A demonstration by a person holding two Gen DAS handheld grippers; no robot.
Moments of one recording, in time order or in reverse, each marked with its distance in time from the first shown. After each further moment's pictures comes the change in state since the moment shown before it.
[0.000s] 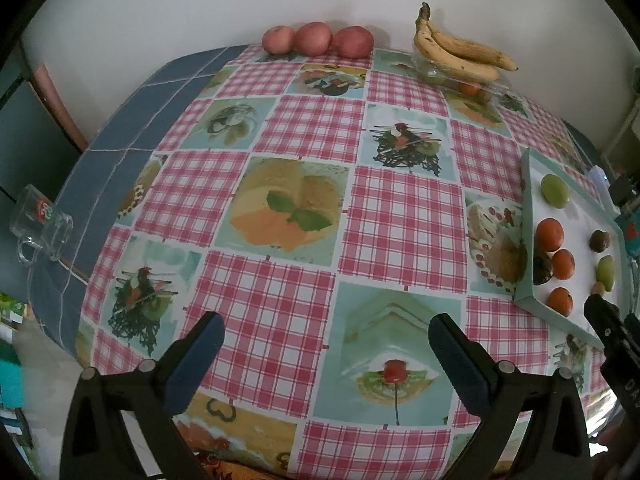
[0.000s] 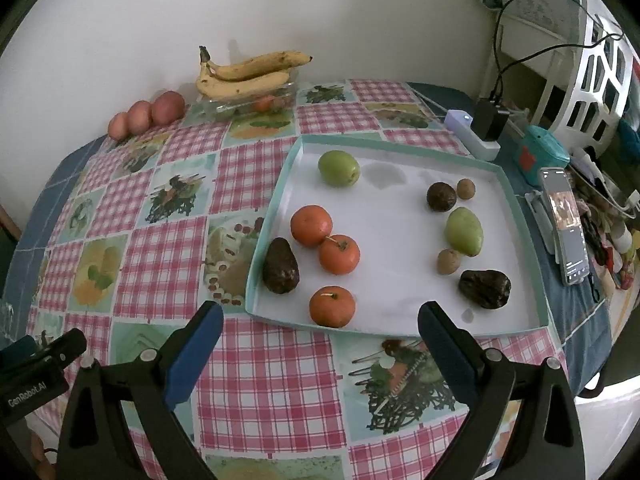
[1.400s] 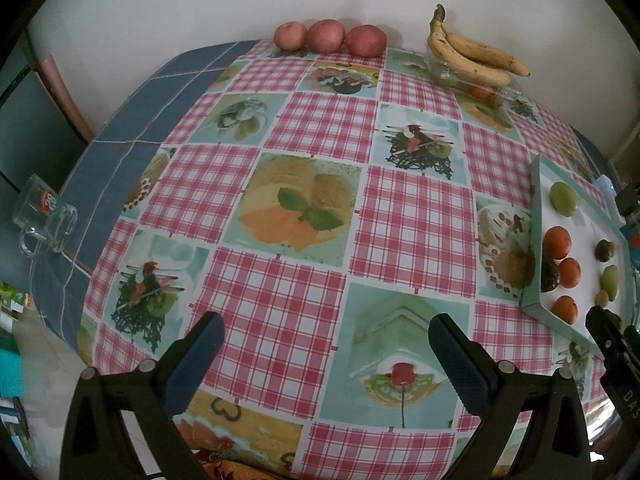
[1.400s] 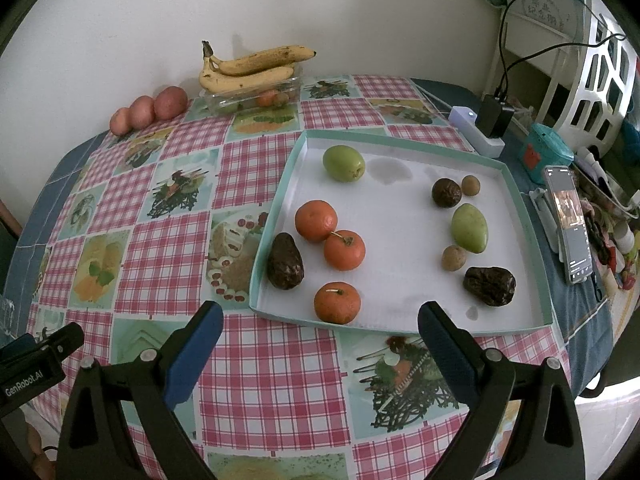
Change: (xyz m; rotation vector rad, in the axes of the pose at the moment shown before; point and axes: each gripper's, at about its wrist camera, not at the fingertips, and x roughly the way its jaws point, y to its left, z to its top) left arm 0.002 0.006 0.002 -0.024 0.006 0.008; right arm 0.002 0.004 -0.001 -0.002 0.013 0.003
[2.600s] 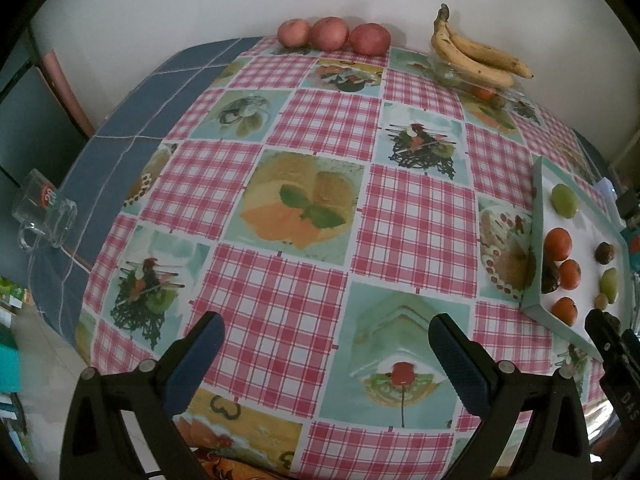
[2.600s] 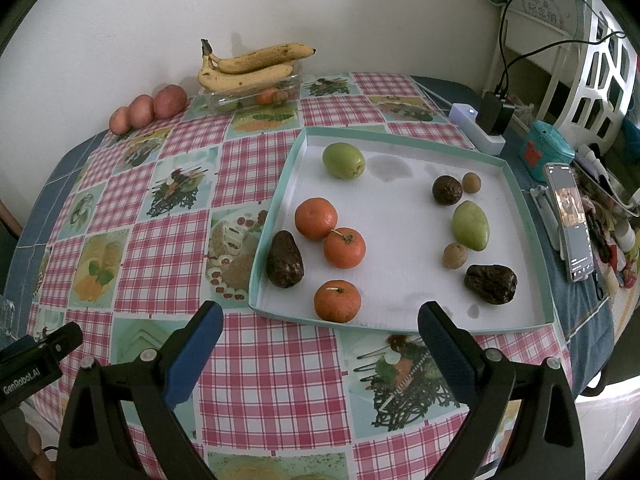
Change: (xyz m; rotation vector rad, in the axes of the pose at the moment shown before) left arm 0.001 0.001 -0.001 -0.025 0.009 0.005; right arm 0.001 0.001 0.000 0.001 0.001 0.001
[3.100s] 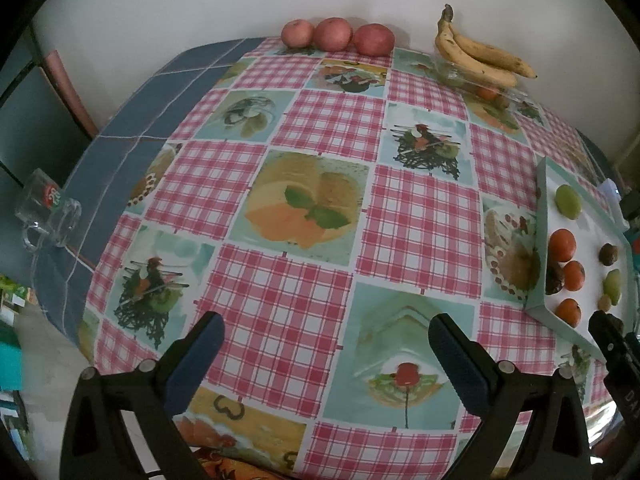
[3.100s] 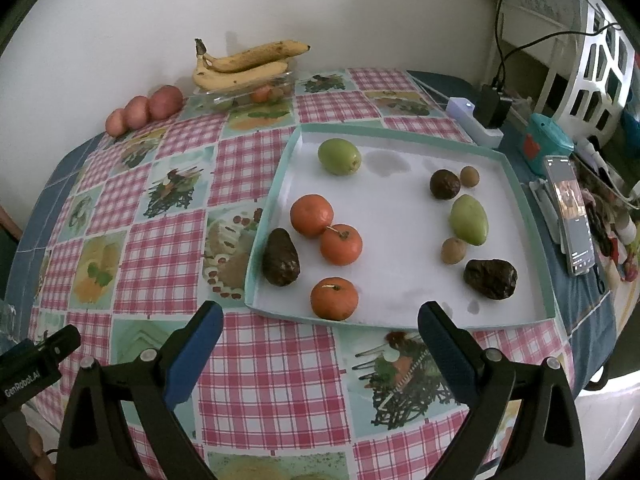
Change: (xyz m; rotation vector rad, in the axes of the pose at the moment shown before) left arm 0.000 0.002 0.001 -0.001 -0.002 0.010; right arm 0.003 -0.005 -0.002 0.014 0.013 0.004
